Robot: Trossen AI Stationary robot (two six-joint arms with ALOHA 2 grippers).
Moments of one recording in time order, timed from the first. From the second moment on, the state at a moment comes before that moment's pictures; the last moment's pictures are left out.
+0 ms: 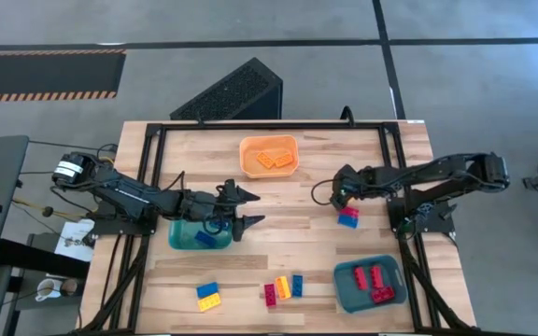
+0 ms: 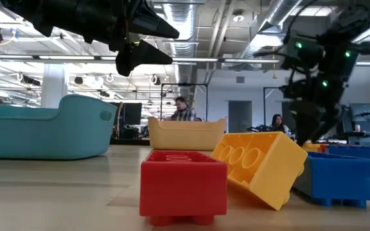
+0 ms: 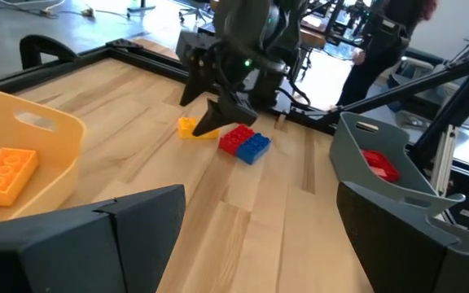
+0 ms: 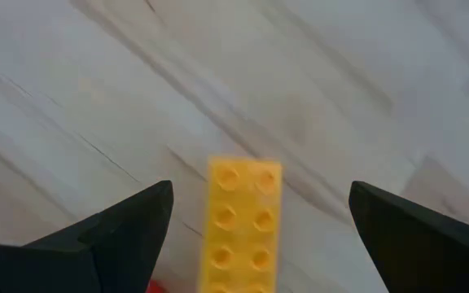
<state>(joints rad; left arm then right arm) -0.18 1.39 0.60 0.56 -0.32 -0.37 -0.17 1.25 0.51 -0.52 0.35 0.66</state>
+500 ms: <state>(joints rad) -0.18 1.39 0.60 0.58 -0.36 -0.38 -0.20 1.24 0.37 -0.32 0.31 0.66</state>
